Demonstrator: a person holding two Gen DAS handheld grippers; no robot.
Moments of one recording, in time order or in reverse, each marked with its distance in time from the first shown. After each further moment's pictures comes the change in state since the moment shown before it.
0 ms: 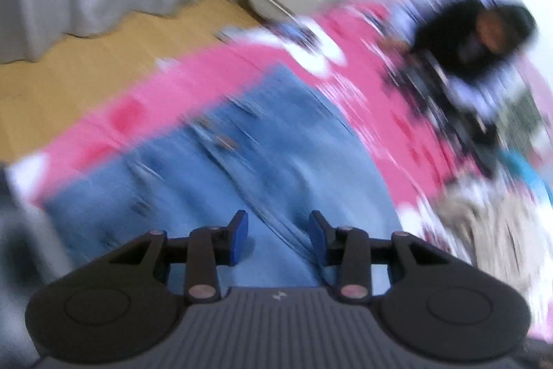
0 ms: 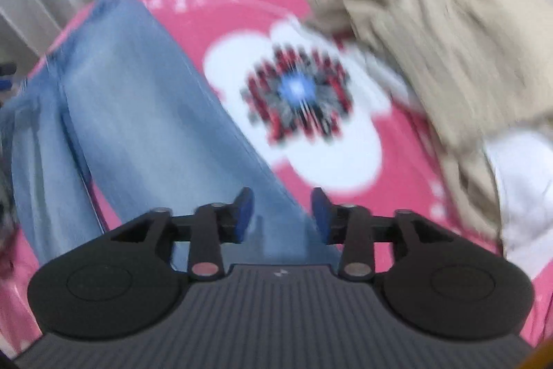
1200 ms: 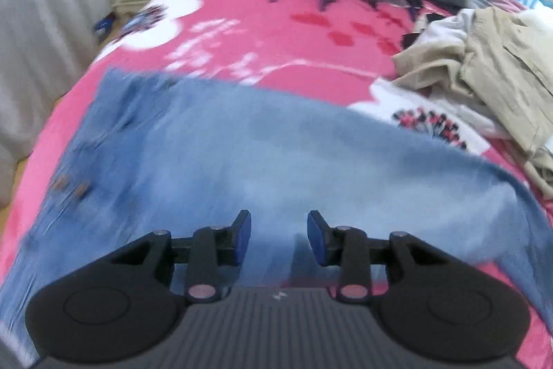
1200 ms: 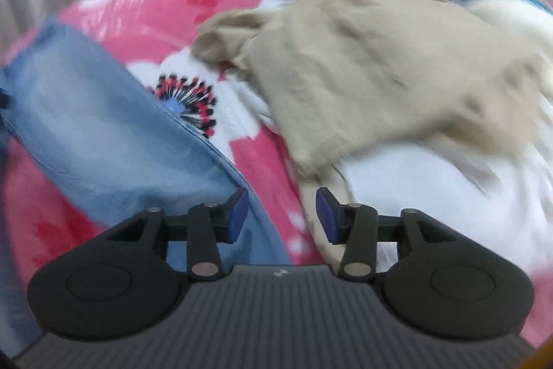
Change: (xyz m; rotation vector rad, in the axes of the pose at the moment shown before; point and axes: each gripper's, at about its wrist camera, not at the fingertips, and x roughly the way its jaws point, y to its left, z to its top) left arm 0.108 -0.142 -0.017 0.552 0.110 0.149; right arm -0.053 -0.092 -0.057 0.047 -0.266 -0.168
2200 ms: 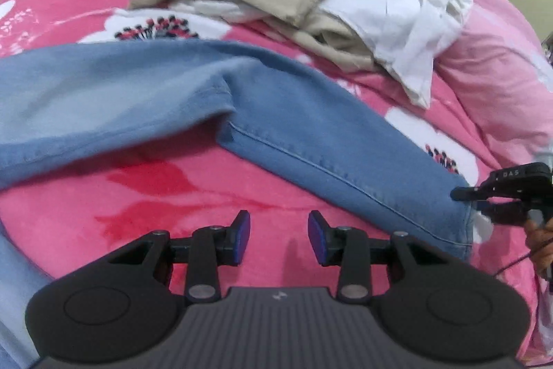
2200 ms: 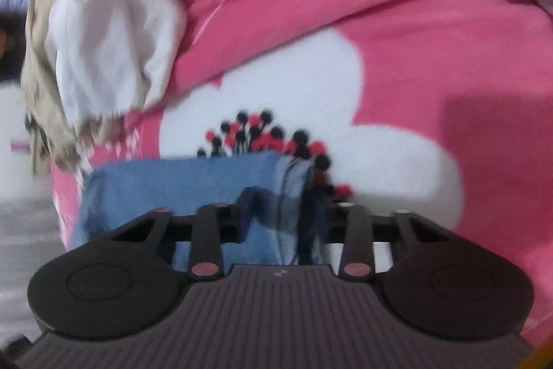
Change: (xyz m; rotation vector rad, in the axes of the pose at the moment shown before) left arm -0.048 -0.224 -0.119 0.197 0.137 -0.298; right arm -0.040 -0.135 -0.239 1.217 0.217 0.125
